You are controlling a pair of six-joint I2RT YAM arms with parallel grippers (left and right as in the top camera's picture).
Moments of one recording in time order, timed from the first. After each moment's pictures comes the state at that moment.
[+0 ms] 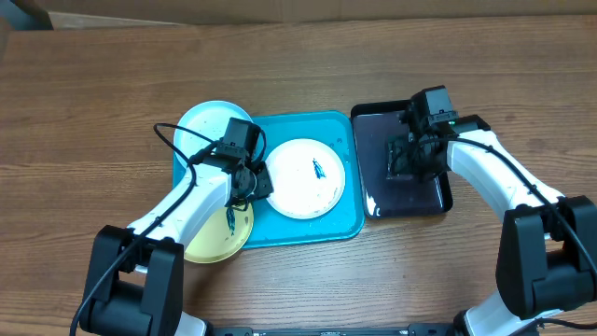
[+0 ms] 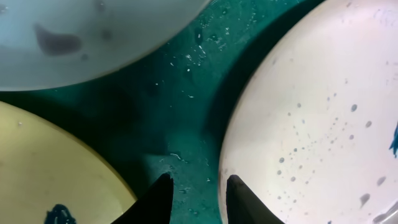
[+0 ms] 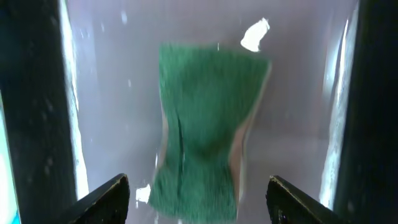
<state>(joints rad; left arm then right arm) -0.29 1.67 0.96 -0.62 0.07 -0.57 0.19 1.78 1.15 -0.67 -0.08 0.12</state>
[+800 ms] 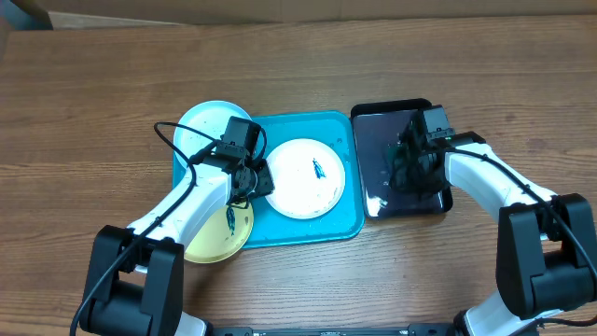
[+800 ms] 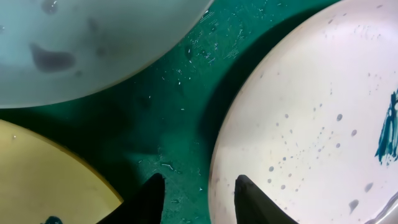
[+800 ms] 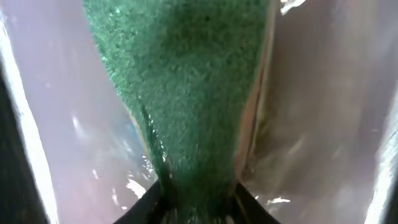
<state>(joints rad) -0.29 1.67 0.96 -0.59 0.07 -0.57 0.19 1.78 1.03 -0.69 -0.12 0.15</state>
